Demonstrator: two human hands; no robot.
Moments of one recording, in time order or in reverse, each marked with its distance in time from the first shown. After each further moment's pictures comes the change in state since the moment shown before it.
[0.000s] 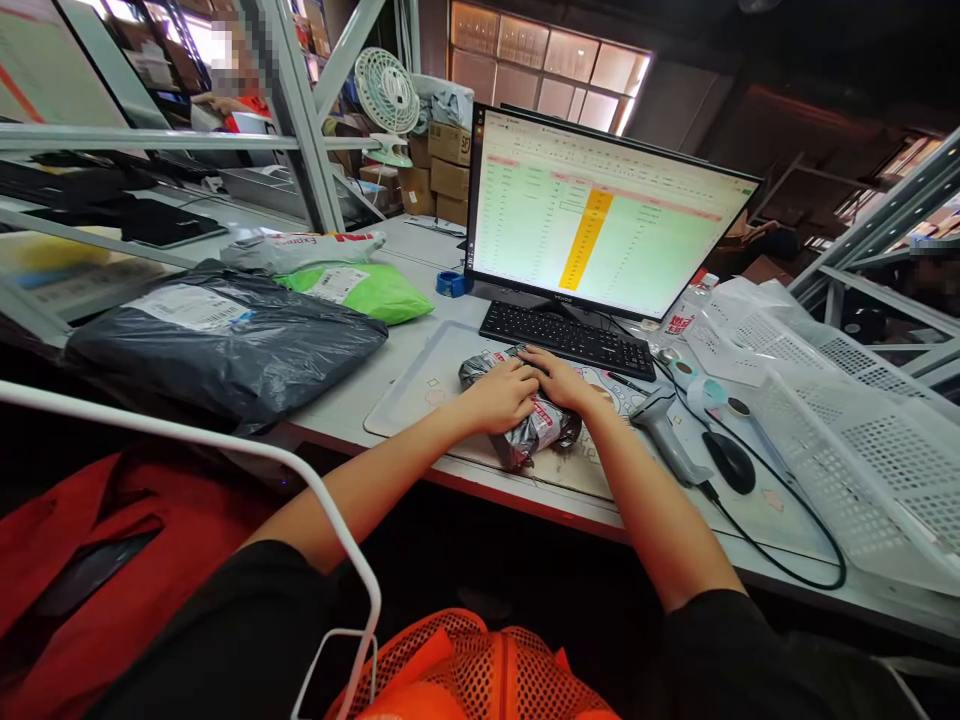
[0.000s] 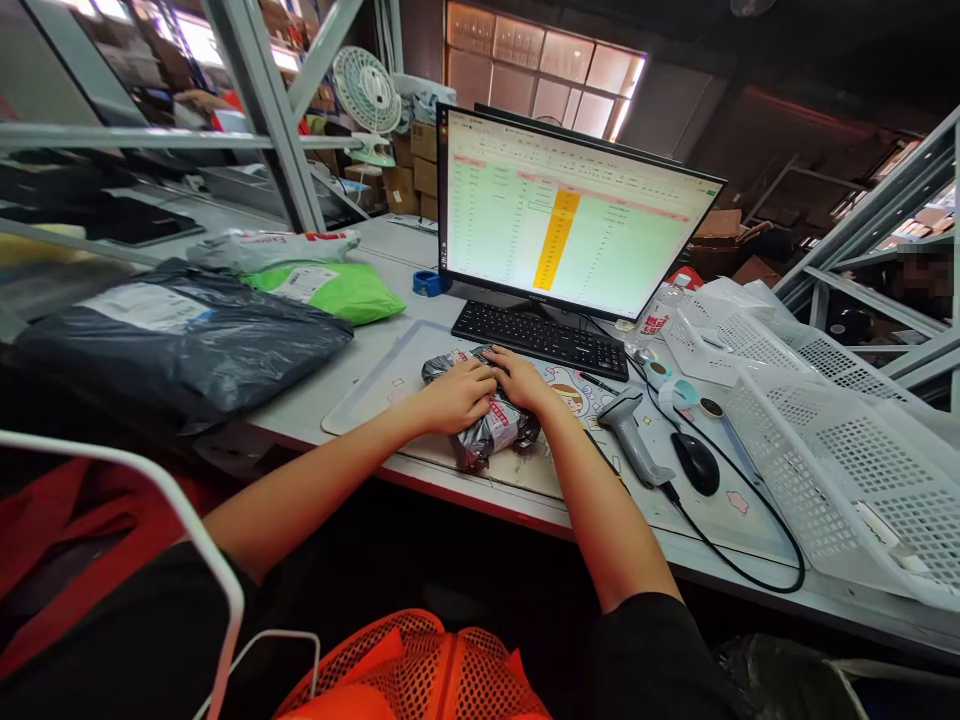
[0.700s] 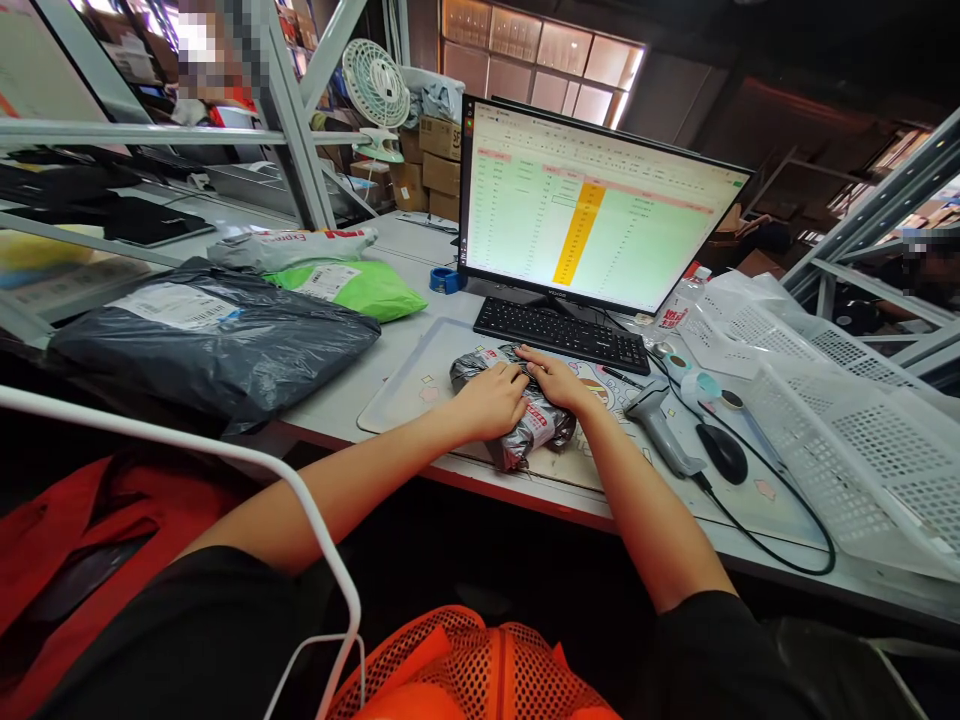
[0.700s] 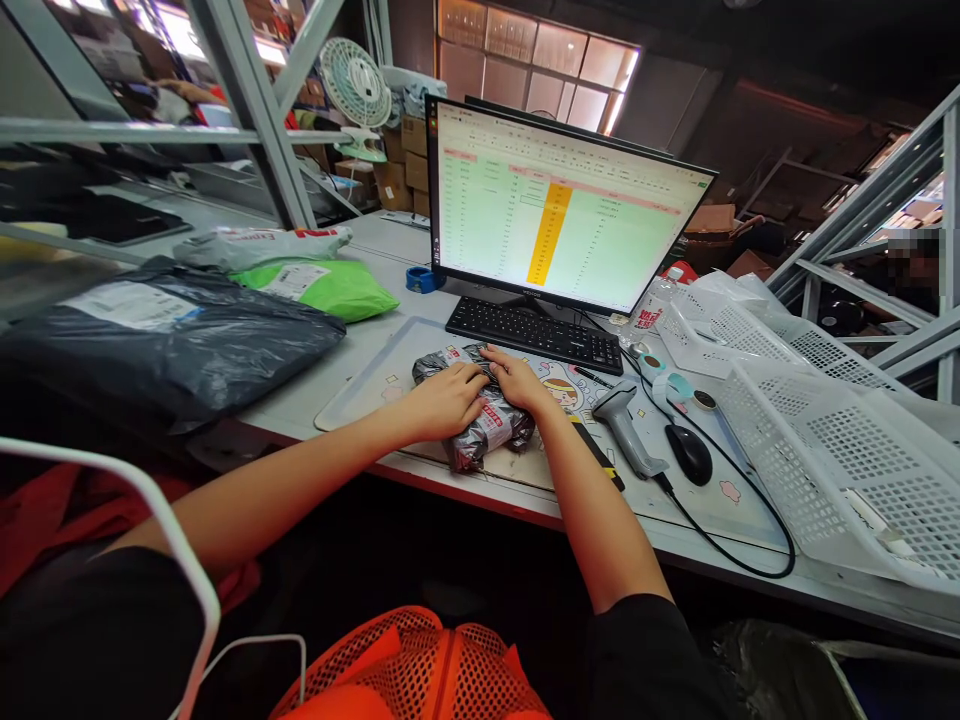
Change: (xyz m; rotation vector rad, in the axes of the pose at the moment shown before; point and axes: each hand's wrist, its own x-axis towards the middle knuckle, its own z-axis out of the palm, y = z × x) left_hand -0.012 0.014 0.002 0.128 -0.053 -0.090; right_hand -0.010 0.007 0.008 0.158 0.060 0.016
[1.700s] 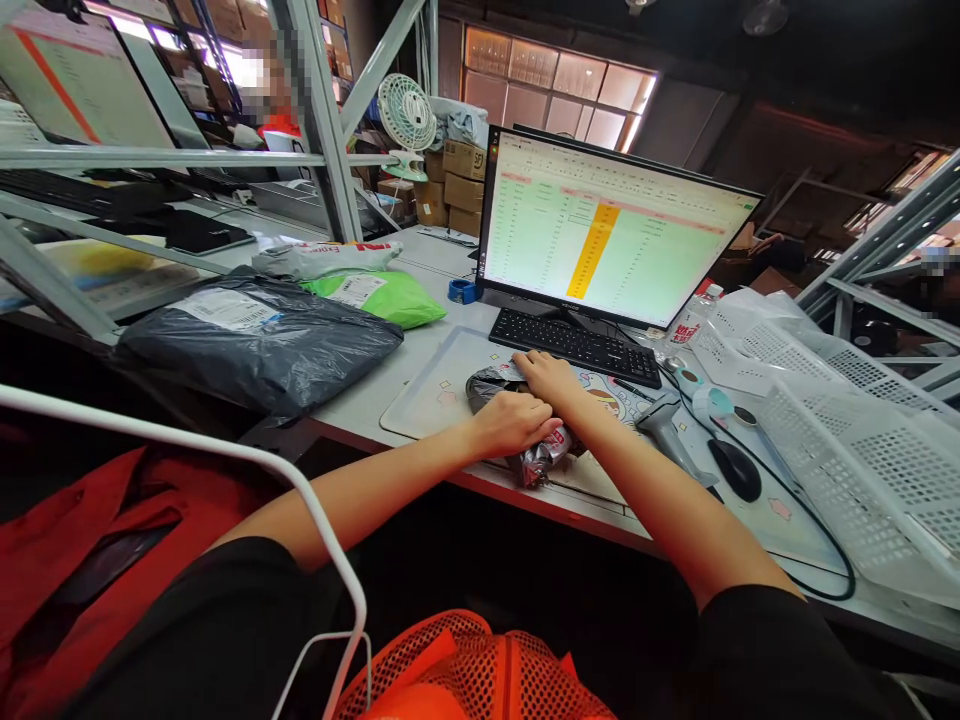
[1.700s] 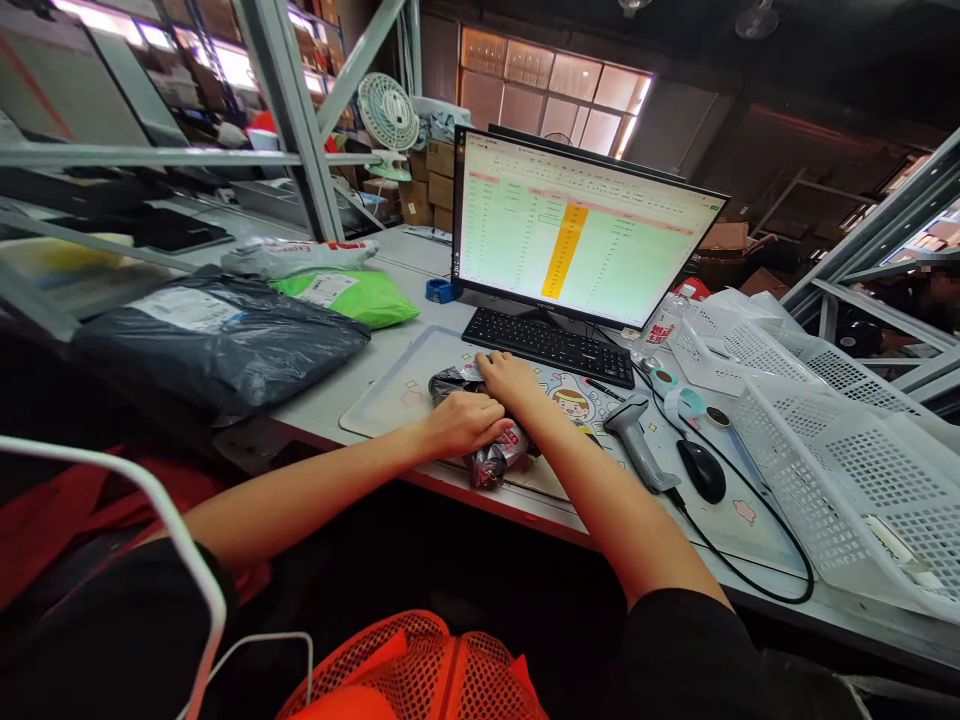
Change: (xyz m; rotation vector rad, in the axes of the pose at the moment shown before) left_hand -0.013 0.014 0.004 -0.139 0.231 0.170; right_hand 0.006 -0.084 0.010 -0.961 -0.159 -0.065
